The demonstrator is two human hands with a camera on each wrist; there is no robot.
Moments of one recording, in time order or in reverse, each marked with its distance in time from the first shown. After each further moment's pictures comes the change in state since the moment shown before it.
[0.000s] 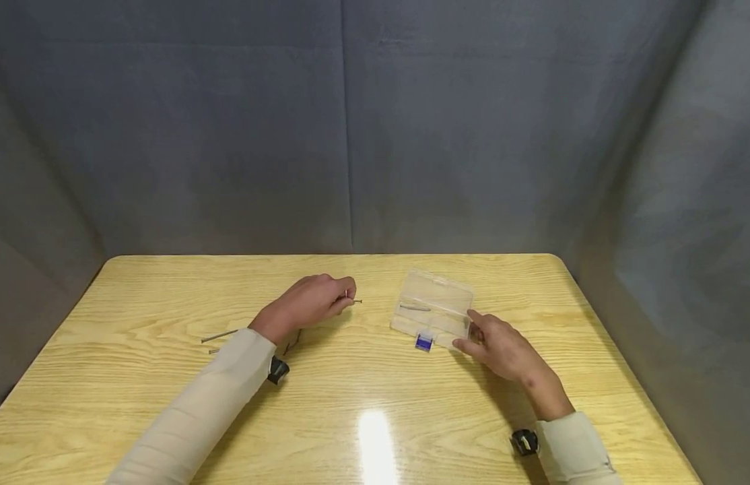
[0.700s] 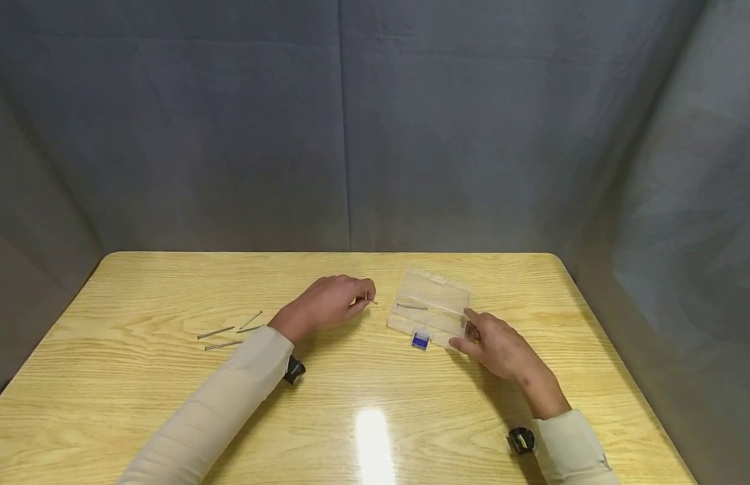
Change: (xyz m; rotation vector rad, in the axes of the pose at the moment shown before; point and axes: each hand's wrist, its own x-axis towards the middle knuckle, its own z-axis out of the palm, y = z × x) left_hand 0.020 0.018 0.011 -0.032 -0.006 0.010; right_hand 0.003 -0.006 0.002 -0.036 0.007 -0.008
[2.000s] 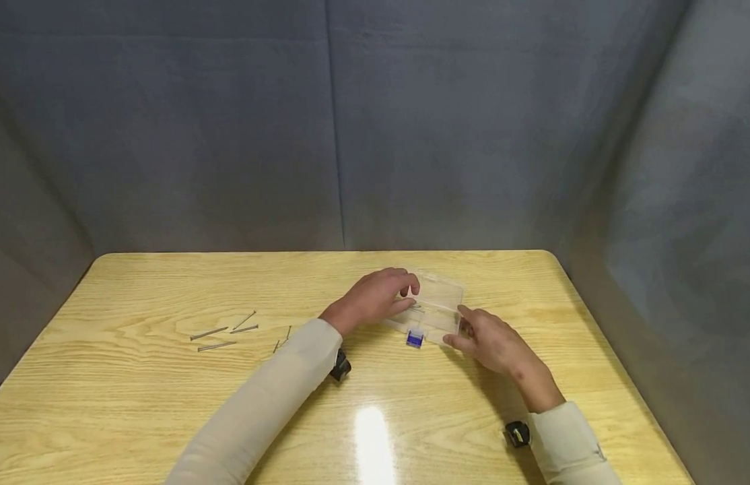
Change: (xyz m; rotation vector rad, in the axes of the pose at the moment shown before) left_hand 0.056 0.038 0.025 -0.027 -0.003 -0.037; right_hand 0.009 -0.010 0.002 -0.067 -0.014 -0.010
